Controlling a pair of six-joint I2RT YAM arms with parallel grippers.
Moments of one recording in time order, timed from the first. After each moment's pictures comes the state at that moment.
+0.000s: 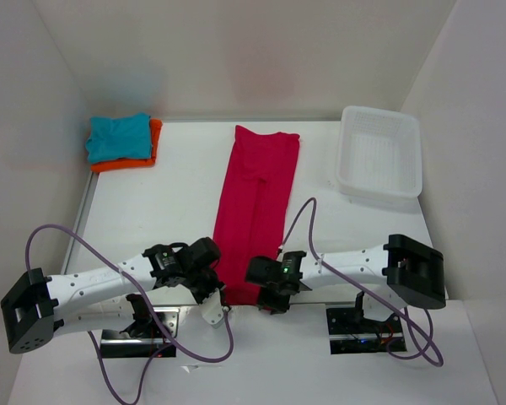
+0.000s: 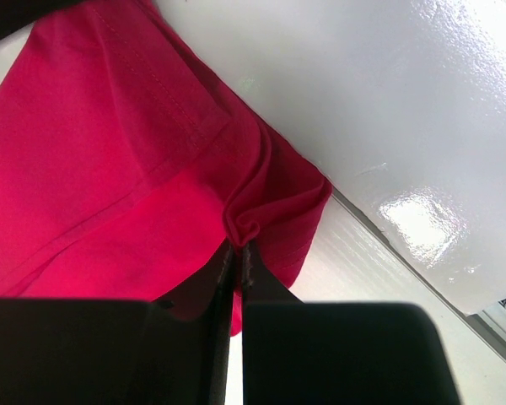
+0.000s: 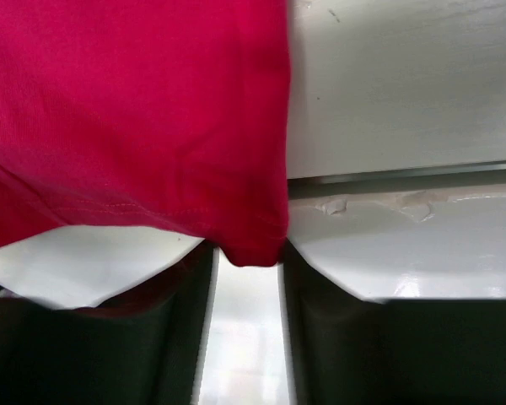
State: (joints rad) left arm -1.01 1.06 0.60 -0.69 0.39 1.38; right arm 1.31 1.48 0.79 -0.68 0.04 1.61
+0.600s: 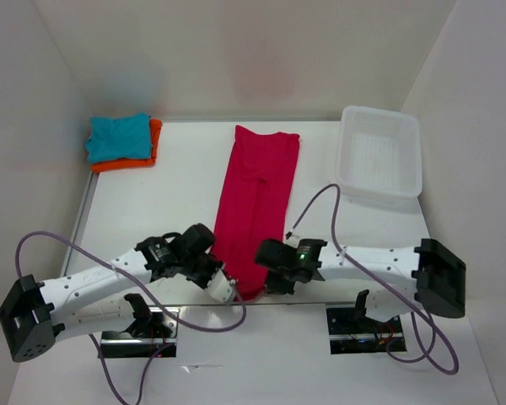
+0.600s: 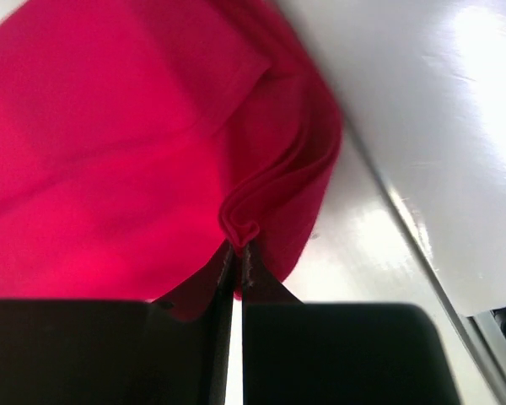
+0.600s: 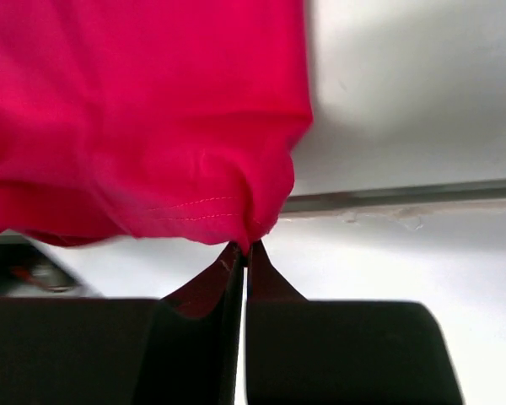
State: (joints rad) left arm -0.93 1.03 0.62 -0.67 0.36 1.19; right arm 1.23 1.37 0.81 -0.73 0.11 1.58
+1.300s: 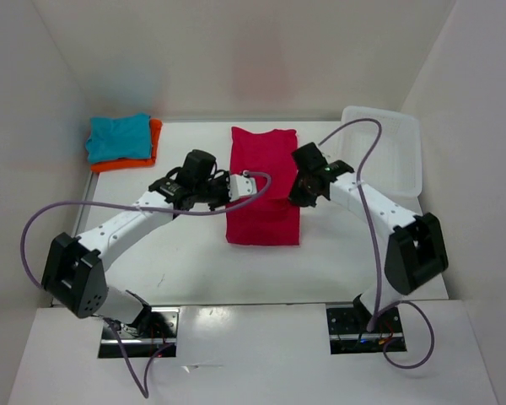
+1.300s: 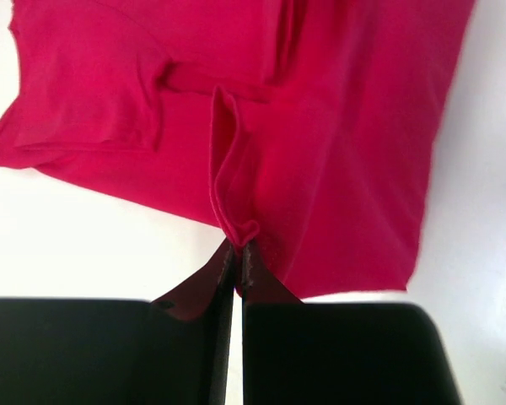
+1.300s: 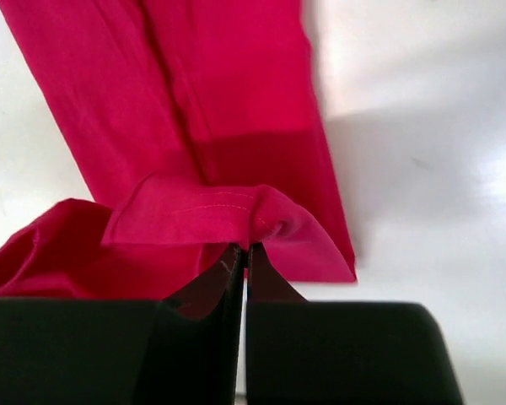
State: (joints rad) left arm -0.55 1.42 1.11 -0.41 0.37 0.78; right arm 0.49 1.52 1.19 -0.72 0.12 0.86
